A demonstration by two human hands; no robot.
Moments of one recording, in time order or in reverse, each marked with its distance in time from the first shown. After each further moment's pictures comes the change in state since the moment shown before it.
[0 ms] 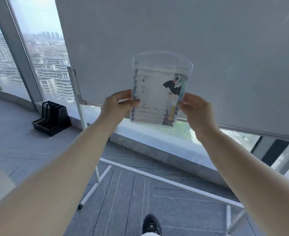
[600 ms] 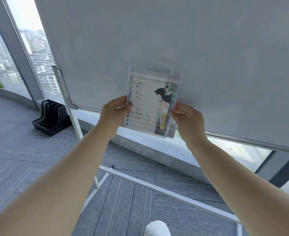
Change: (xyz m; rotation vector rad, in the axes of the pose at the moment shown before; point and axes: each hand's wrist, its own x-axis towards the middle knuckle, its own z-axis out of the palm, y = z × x) left_hand 0.087 -0.073 0.015 -0.050 0.058 -0.120; right_hand 0.071 0.075 0.033 -0.029 -0.030 0.063
